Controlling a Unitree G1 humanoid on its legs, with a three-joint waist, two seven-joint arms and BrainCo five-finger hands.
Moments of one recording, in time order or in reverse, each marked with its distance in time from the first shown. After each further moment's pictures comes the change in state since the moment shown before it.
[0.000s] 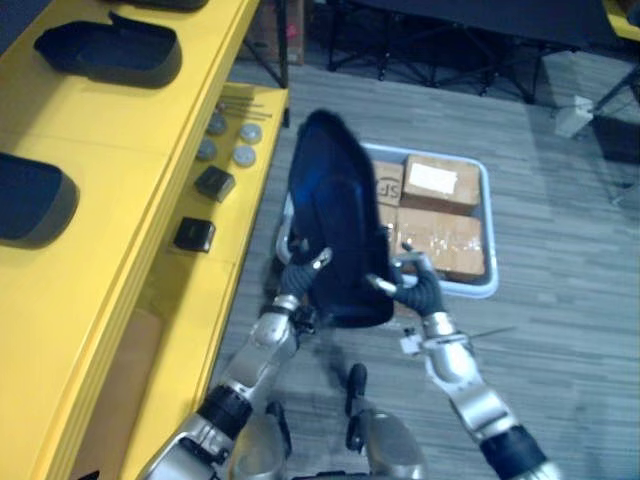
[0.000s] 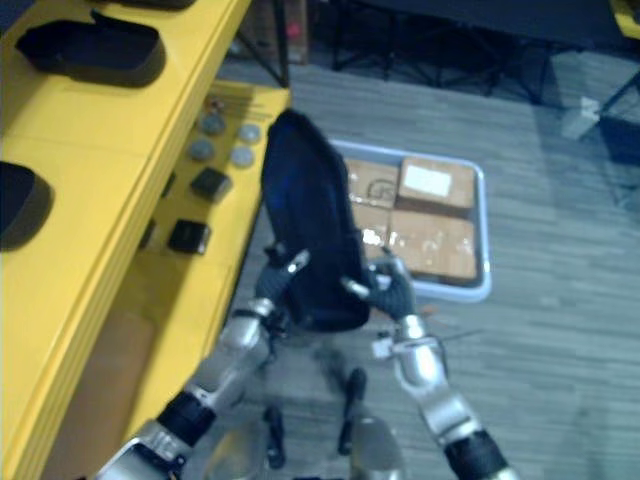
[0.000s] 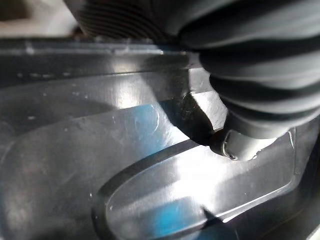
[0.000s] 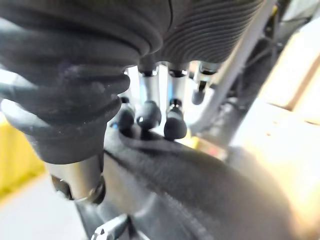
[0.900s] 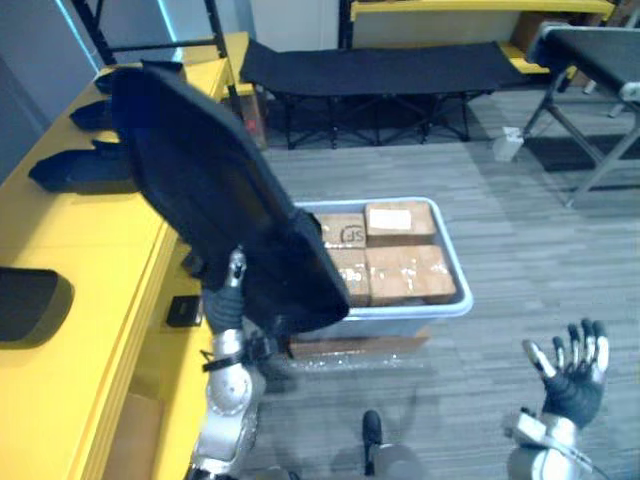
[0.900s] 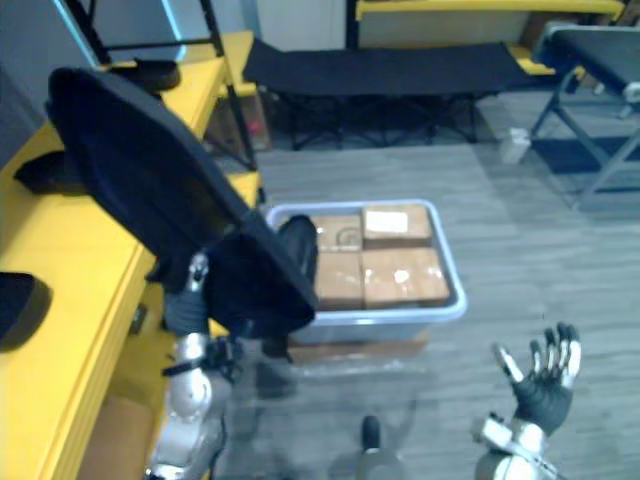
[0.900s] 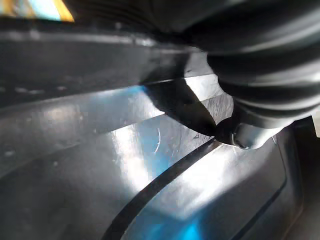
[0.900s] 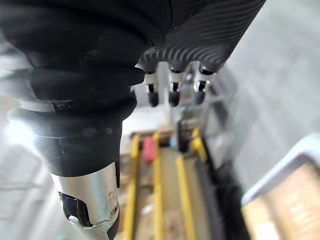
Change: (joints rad) left arm 0.507 -0.055 0.260 -0.273 0.132 -0.277 0.074; right arm 0.518 0.318 -0.397 0.070 0.402 -0.141 0.011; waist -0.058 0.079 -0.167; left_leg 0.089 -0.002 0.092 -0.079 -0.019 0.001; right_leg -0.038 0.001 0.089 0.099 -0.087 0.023
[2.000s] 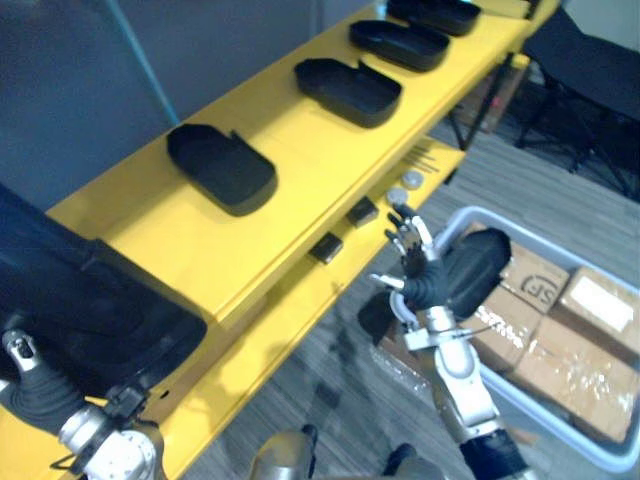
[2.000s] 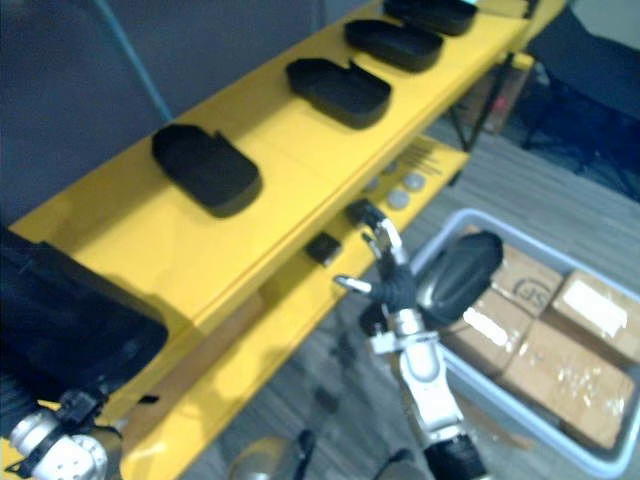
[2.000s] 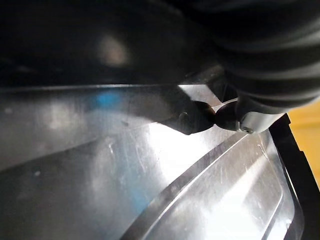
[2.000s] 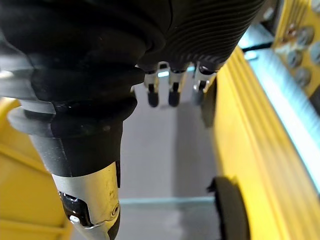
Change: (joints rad) left arm 0.275 -0.096 0.522 -0.262 0.065 -0.006 0.158; right arm -0.520 -0.138 0.475 0.010 -0.149 0.130 0.133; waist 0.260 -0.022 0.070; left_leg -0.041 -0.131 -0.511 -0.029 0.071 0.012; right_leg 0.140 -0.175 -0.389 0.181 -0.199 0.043
